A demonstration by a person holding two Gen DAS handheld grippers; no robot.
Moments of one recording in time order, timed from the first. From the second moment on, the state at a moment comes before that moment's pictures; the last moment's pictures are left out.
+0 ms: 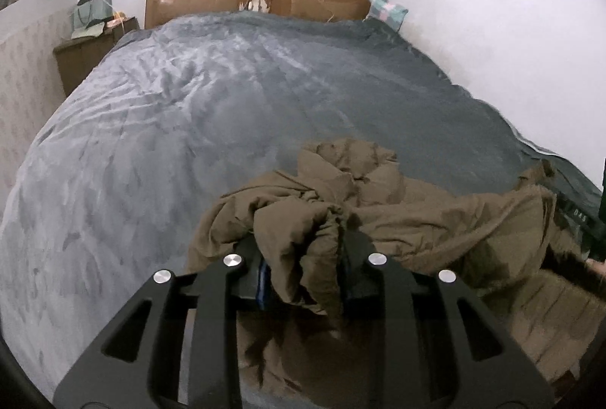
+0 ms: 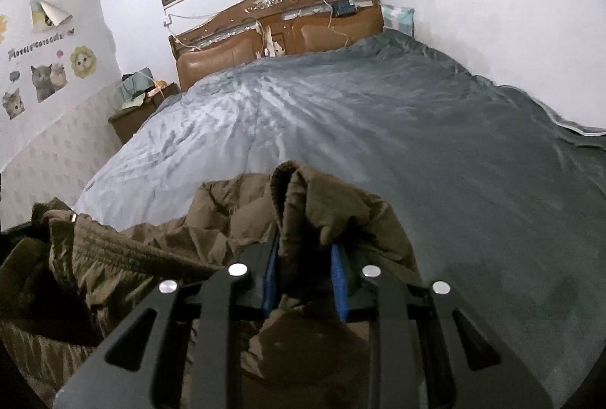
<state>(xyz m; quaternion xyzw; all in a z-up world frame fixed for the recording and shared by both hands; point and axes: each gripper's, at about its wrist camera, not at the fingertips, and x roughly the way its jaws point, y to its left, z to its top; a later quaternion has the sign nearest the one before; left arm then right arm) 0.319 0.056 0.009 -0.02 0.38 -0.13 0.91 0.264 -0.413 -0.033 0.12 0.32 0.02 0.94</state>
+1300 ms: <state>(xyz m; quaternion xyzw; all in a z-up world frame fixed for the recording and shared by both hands) 0.395 0.073 -0.086 0.03 0.48 -0.07 0.88 0.354 -0.458 -0.119 0.13 0.44 0.04 0.89</state>
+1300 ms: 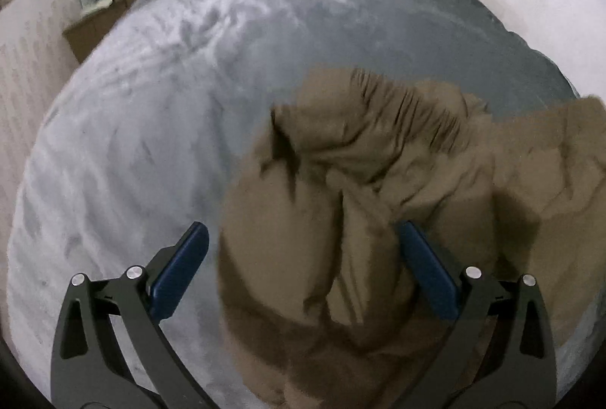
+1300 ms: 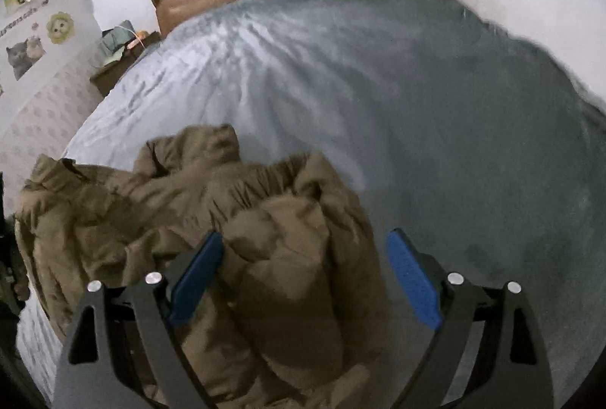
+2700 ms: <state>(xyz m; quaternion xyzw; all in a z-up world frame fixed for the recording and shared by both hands) 0.415 -0.014 -0.042 0.00 0.44 -0.08 0.89 0.385 -0.390 -0.089 0.11 0.43 0.01 0.90</state>
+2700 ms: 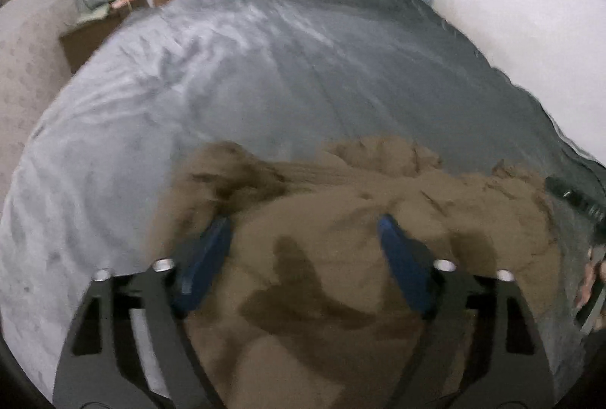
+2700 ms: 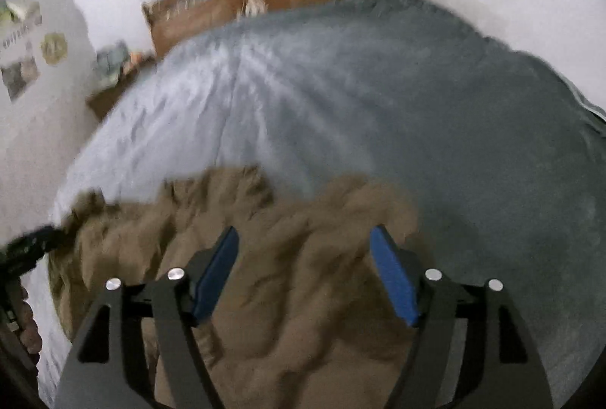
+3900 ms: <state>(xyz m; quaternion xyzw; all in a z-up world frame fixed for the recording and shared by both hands) 0.331 0.047 -0.113 0.02 0.44 -0.01 0.90 0.232 -0.404 -0.120 0.11 0.35 -0.03 0.93</state>
